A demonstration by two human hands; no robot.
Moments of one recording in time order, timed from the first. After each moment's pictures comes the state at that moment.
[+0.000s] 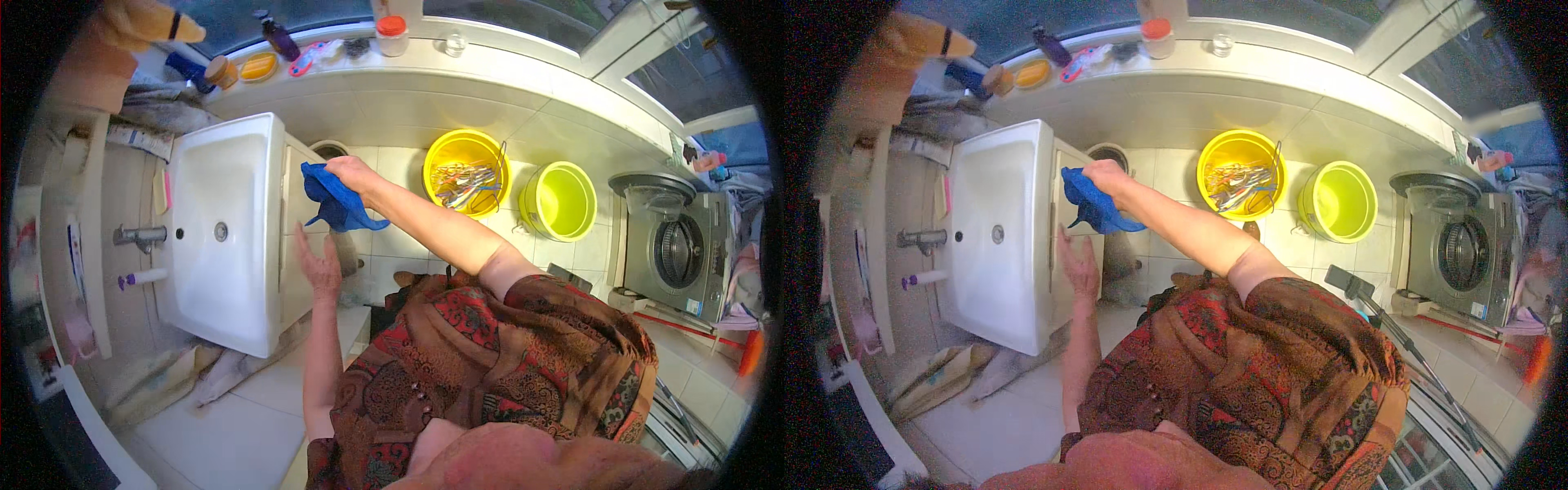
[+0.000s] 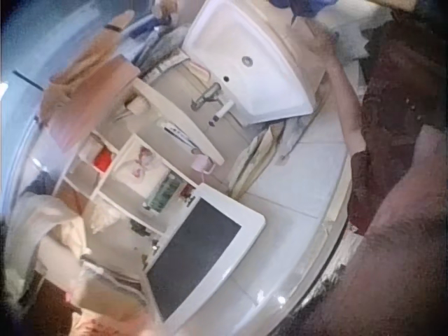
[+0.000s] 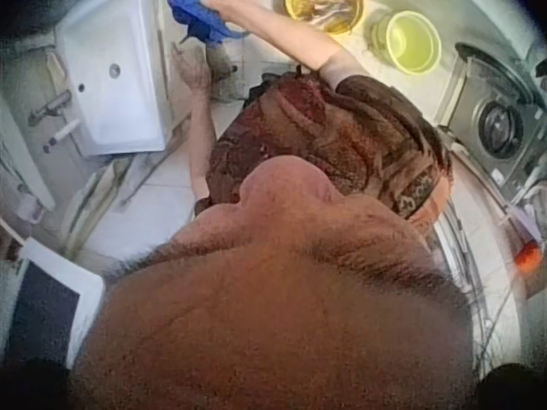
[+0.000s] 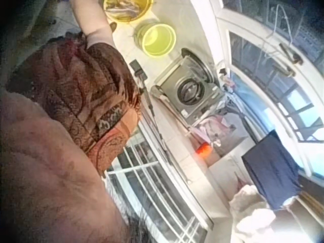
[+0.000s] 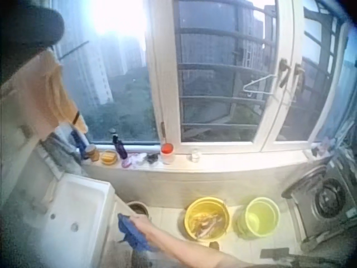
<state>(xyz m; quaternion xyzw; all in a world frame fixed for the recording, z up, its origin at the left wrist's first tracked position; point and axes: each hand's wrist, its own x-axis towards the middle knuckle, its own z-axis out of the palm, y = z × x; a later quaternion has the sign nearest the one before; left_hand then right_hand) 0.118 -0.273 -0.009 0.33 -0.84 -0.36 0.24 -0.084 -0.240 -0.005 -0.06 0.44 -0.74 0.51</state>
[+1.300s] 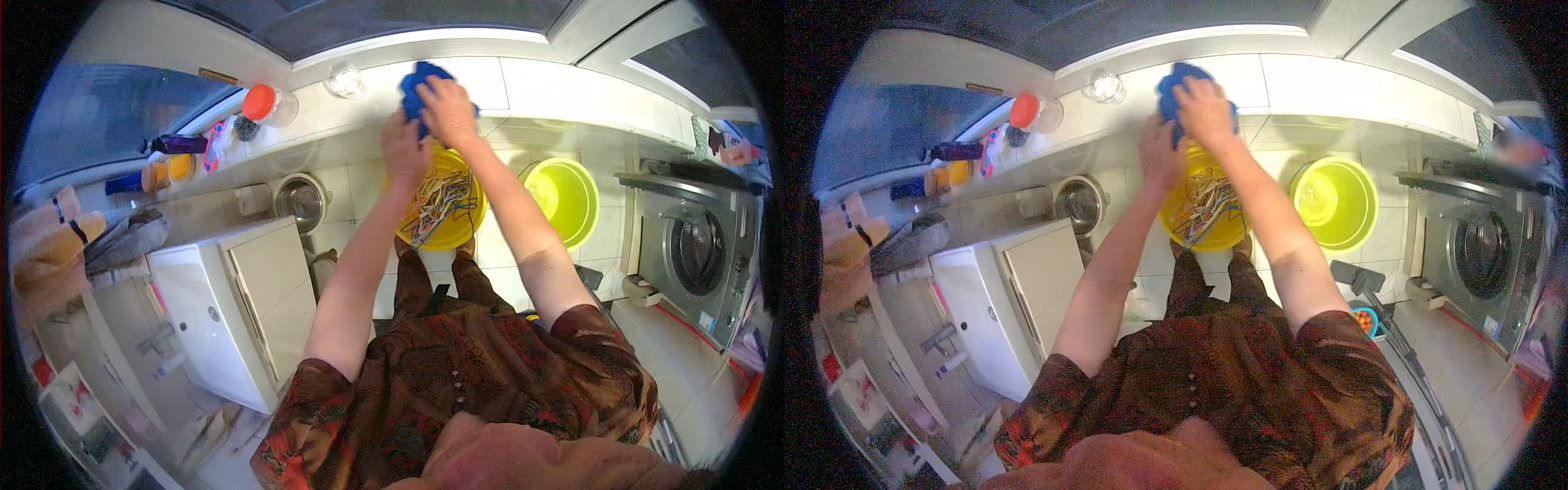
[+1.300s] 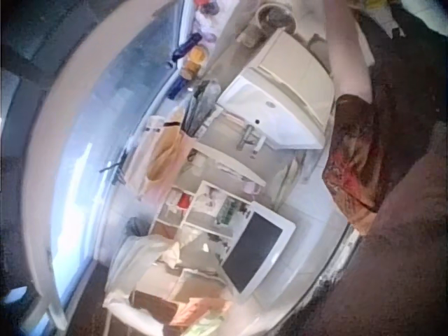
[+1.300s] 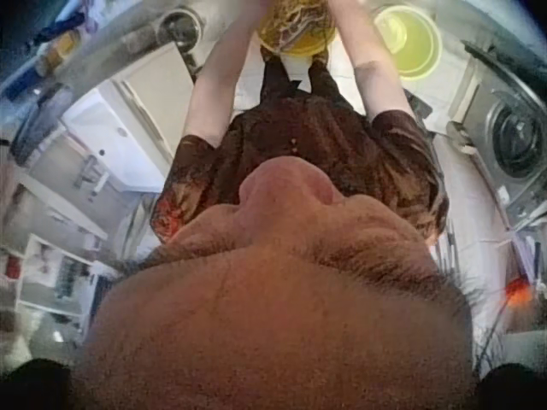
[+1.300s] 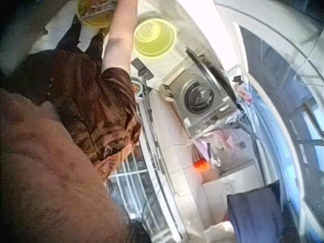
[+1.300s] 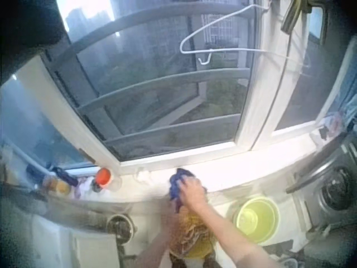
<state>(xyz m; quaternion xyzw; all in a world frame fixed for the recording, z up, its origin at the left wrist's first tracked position) -0.371 -0.066 -0.132 0.03 -0.96 -0.26 0.11 -0.464 0.046 -0.117 -0.28 0.93 -0.18 -0.12</state>
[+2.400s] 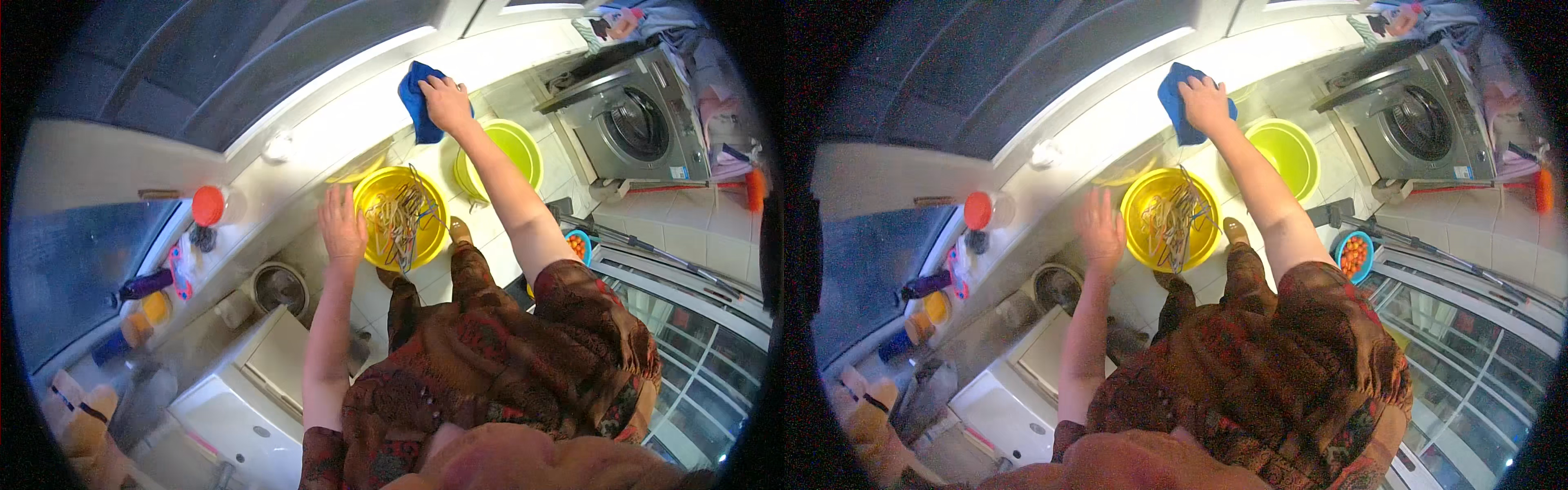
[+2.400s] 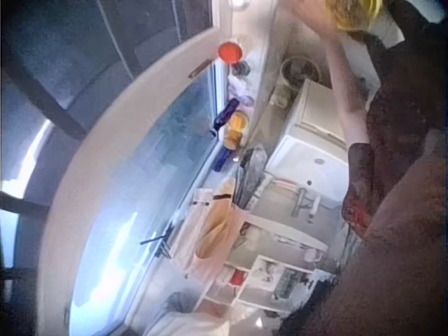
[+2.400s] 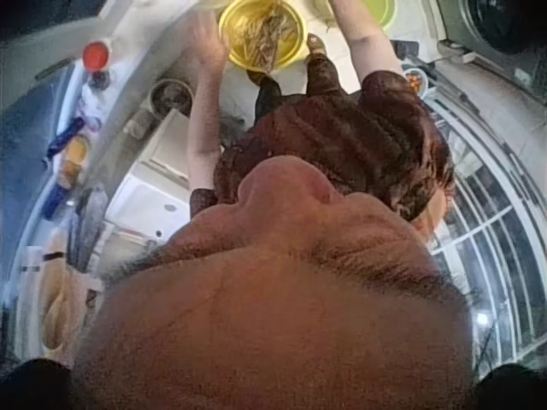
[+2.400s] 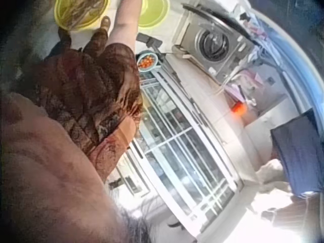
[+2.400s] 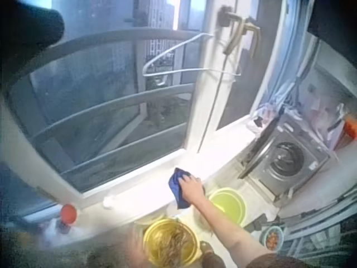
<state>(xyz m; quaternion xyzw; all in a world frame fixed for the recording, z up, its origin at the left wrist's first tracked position) -0.320 -0.150 -0.110 -0.19 -0.96 -0.18 0.07 -0.466 0.146 -0.090 -0.03 0.99 -0.01 -0.16</state>
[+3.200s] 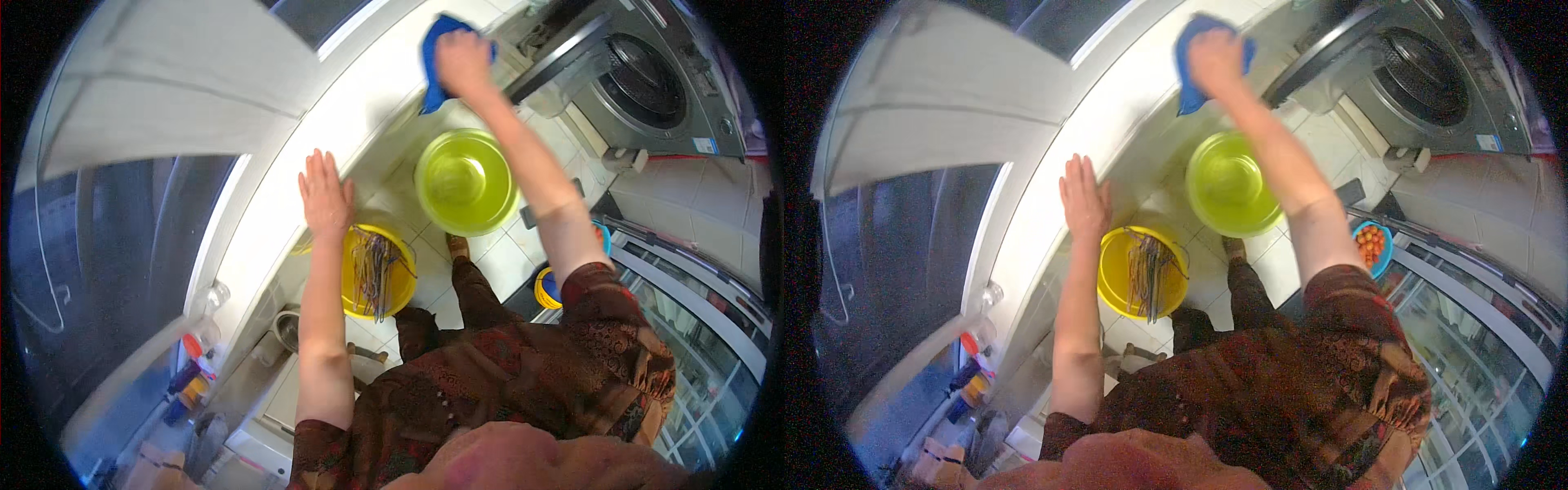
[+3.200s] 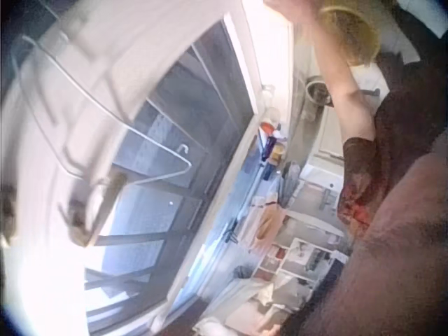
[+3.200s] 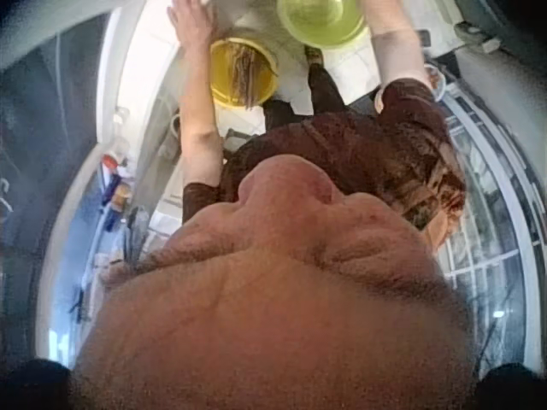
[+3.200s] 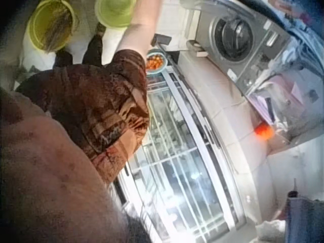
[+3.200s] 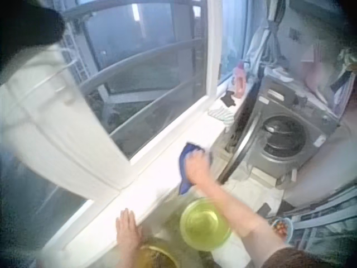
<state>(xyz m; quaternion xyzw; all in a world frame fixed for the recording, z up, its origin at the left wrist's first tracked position) -0.495 0.180 -0.117 -0.28 -0.96 -0.07 0.01 -0.552 0.519 -0.121 0.13 0.97 0.09 -0.17</state>
